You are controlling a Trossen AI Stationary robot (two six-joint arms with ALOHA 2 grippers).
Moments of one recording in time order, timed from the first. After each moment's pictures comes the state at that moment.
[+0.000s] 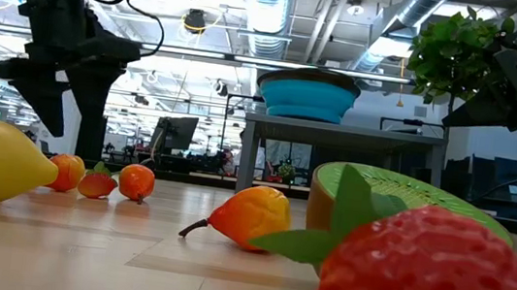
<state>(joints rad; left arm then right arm) -0.15 1.23 0.68 -0.77 -0.26 -1.29 0.11 0.33 0.31 -0.53 0.64 0.41</state>
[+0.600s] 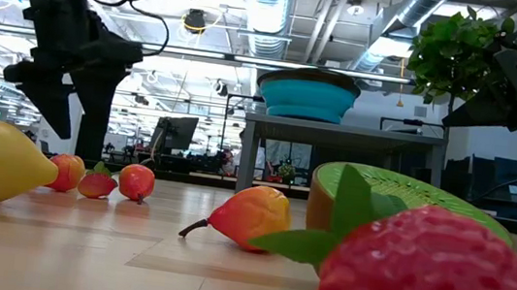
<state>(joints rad) -0.15 1.26 0.68 -0.74 -0.29 -1.23 0.11 0.33 0.31 -0.53 0.64 0.41</state>
